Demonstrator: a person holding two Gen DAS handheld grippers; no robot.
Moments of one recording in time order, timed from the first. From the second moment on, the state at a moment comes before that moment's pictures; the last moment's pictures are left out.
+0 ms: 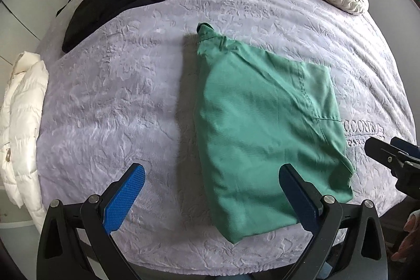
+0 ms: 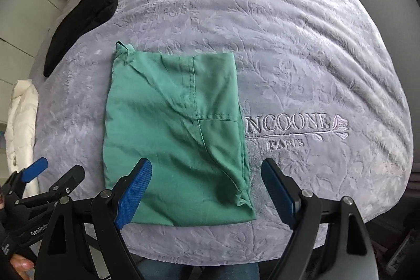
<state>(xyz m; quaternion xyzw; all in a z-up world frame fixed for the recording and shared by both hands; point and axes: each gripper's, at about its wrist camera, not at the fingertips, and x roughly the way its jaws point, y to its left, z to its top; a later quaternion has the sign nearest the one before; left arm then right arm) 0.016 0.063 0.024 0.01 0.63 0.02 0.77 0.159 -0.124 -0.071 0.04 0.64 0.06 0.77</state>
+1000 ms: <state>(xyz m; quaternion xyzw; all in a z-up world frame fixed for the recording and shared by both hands) 0.016 0.055 0.025 0.03 0.63 0.02 0.78 0.160 -0.120 -0.061 0.04 0.63 0.05 0.78</state>
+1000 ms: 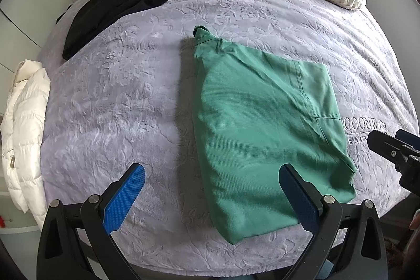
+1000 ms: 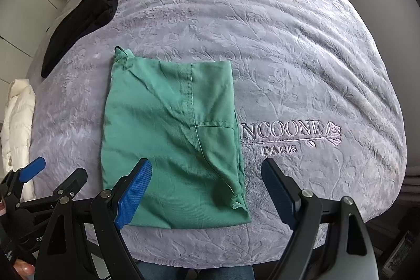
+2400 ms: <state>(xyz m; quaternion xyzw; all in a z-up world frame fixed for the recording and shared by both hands) 0.020 0.056 0.027 0.03 0.63 0.02 0.78 0.158 -0.117 -0.063 0.04 0.63 0.04 0.77</state>
